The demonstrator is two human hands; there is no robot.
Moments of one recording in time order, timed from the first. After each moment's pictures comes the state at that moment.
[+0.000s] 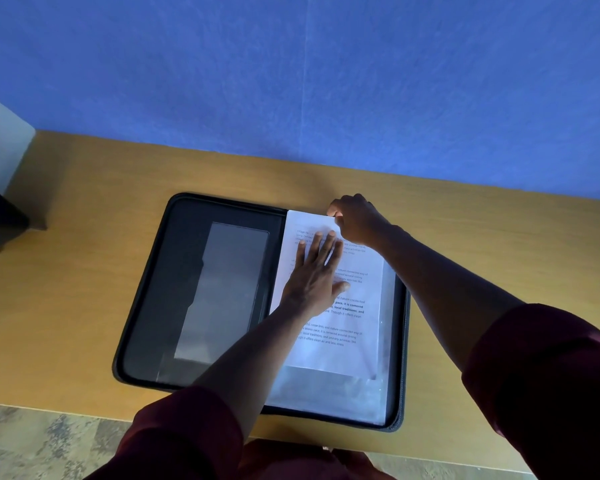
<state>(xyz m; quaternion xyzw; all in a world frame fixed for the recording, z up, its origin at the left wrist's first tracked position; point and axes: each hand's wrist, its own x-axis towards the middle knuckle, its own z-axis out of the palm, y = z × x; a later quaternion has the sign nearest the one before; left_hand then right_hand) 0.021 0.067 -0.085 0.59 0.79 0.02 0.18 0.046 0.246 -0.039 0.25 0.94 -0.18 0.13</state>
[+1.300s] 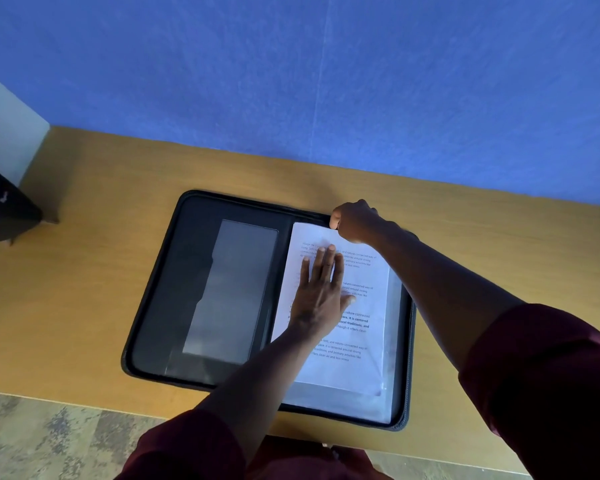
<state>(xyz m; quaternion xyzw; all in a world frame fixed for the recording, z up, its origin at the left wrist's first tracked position) 0.050 0.041 -0.080 0.54 0.82 0.03 0.19 0.027 0.222 -0.018 0.32 0.89 -0.20 0.25</state>
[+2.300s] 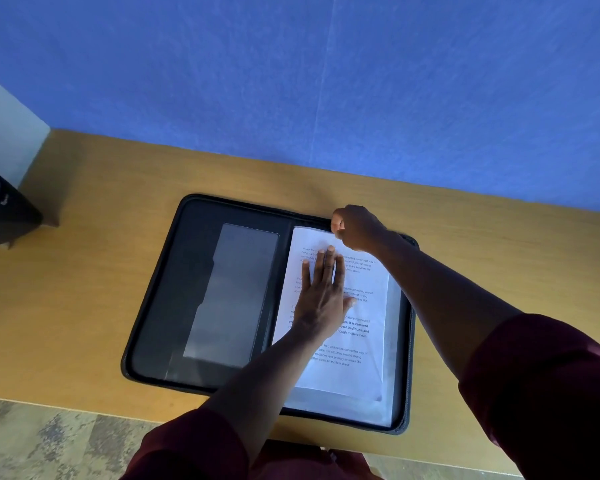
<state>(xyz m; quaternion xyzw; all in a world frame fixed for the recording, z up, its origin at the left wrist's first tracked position) 0.049 0.045 -0.083 0.53 0.82 0.04 0.20 0.037 0.227 -0.036 0.30 0.91 -0.24 0.15</state>
